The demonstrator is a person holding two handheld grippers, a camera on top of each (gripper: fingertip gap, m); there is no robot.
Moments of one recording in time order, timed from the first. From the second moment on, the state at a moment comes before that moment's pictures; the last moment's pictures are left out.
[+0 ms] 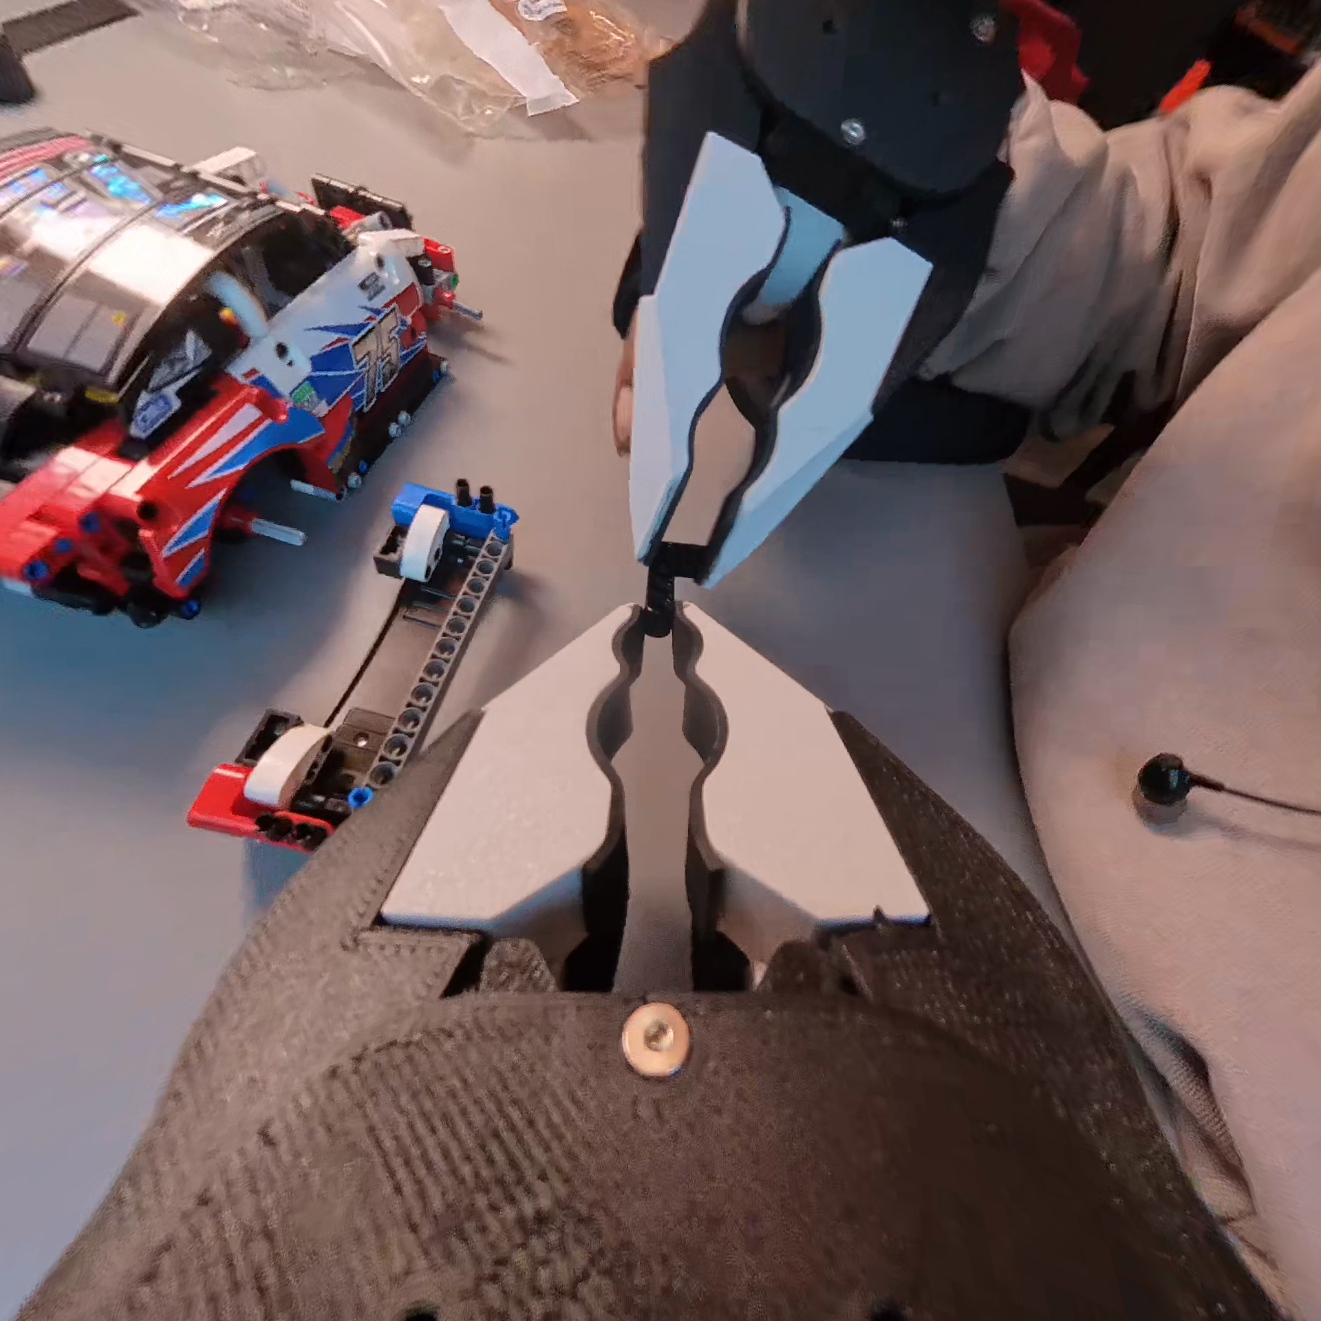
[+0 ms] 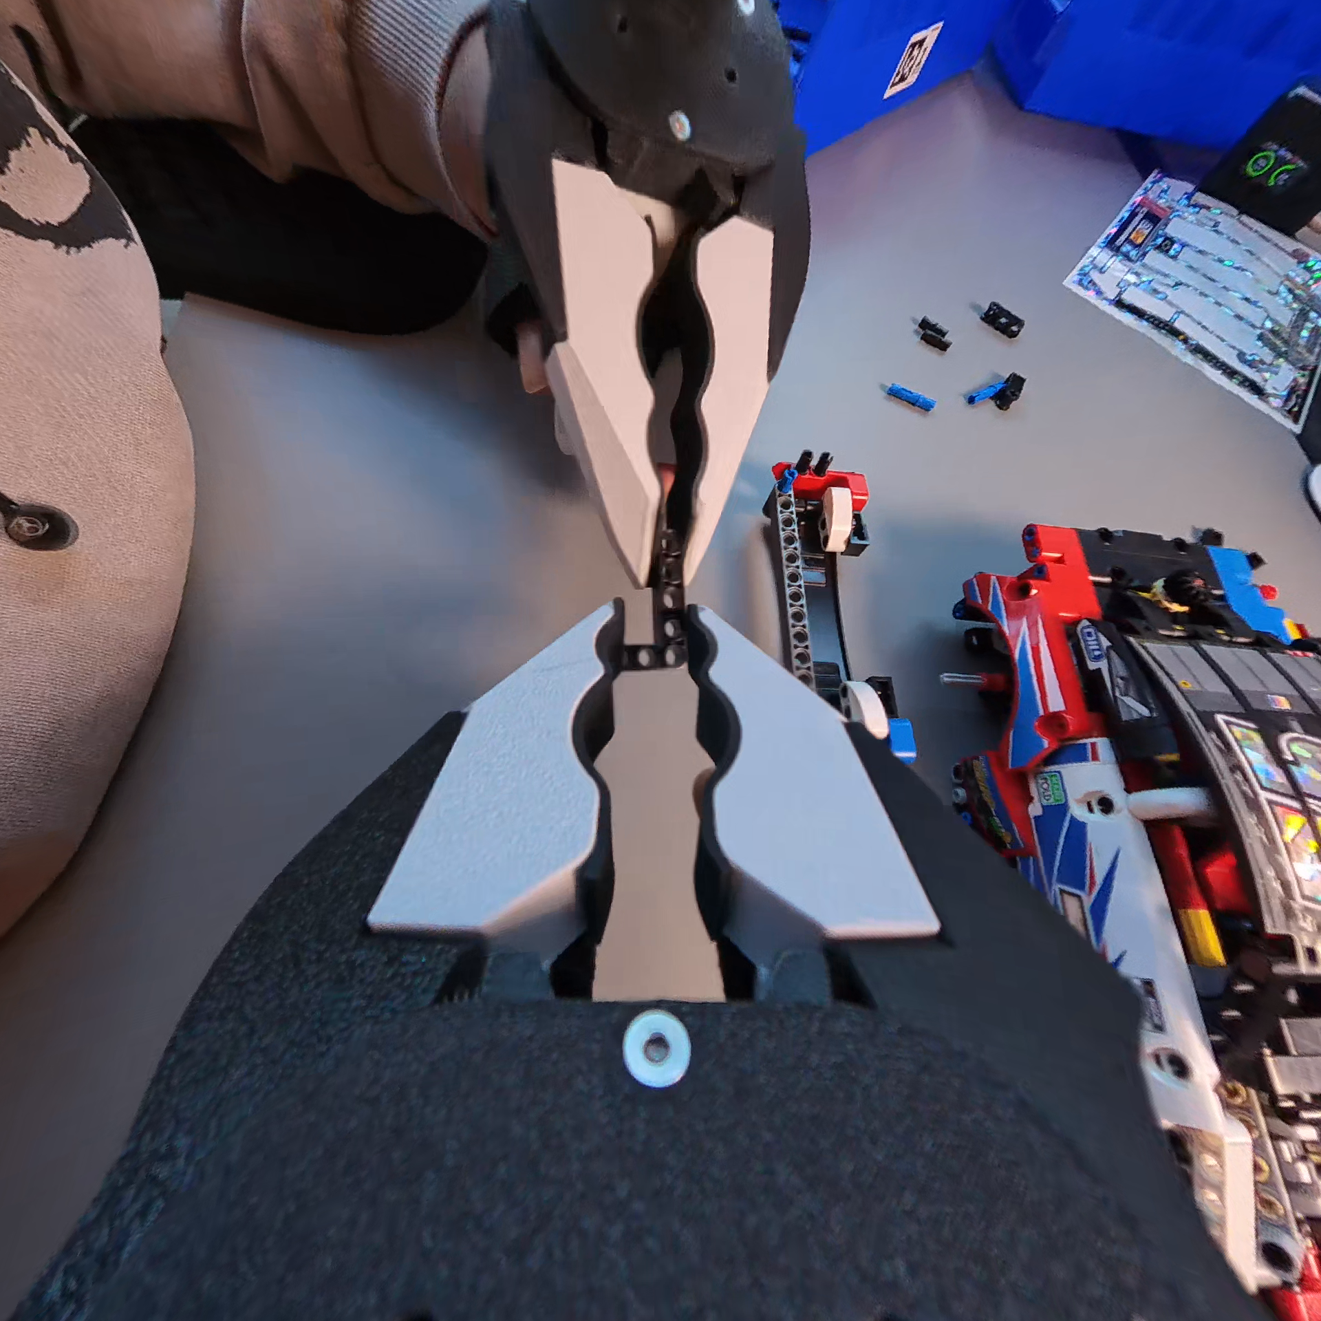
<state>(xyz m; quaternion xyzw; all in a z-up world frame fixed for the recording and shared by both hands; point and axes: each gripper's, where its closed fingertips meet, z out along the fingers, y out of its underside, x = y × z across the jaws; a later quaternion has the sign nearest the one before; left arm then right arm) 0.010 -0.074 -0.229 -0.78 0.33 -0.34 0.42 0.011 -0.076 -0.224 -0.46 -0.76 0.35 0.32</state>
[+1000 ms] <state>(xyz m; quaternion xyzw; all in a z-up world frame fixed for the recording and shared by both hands) 0.012 -0.070 -0.189 -0.72 0.27 -0.43 0.48 0.013 -0.067 -0.188 -0.58 -0.45 0.67 0.05</state>
